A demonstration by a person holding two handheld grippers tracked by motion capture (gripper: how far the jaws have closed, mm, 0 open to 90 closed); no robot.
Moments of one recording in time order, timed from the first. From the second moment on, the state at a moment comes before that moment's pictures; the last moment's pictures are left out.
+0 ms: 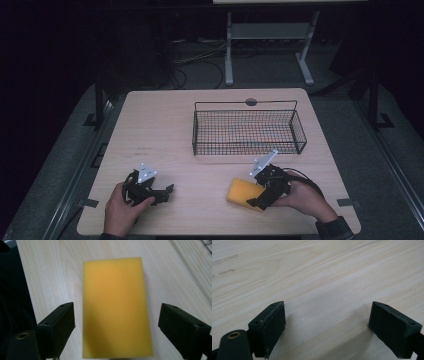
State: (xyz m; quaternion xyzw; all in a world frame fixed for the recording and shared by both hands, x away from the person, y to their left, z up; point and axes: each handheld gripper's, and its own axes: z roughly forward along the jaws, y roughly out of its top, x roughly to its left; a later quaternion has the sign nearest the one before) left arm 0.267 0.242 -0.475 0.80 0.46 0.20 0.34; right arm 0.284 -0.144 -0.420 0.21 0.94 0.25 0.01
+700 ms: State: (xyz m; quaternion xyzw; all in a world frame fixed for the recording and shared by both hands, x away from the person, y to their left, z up) left arm 0.267 0.242 -0.475 0.80 0.46 0.20 0.34; right arm 0.287 -0.120 -0.438 0.18 0.96 0.21 0.02
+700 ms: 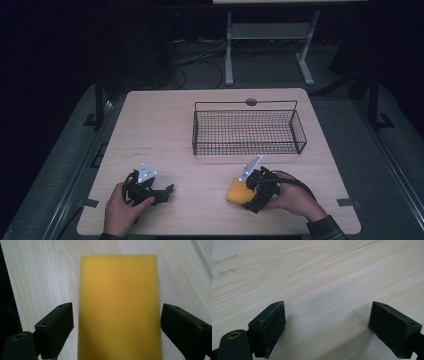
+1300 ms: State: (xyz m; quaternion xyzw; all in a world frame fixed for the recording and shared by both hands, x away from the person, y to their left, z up) left arm 0.267 0.242 -0.475 0.80 0.46 0.20 0.34; right arm 0.288 -0.119 -0.443 0.18 0.96 0.19 0.02
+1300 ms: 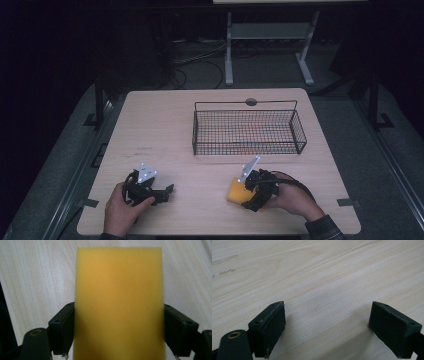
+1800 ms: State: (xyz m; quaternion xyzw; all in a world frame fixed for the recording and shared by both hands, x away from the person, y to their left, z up) left arm 0.267 0.242 -0.475 0.80 0.46 0.20 0.34; right arm 0.289 -0.123 -0.437 0.19 0.96 0.19 0.02
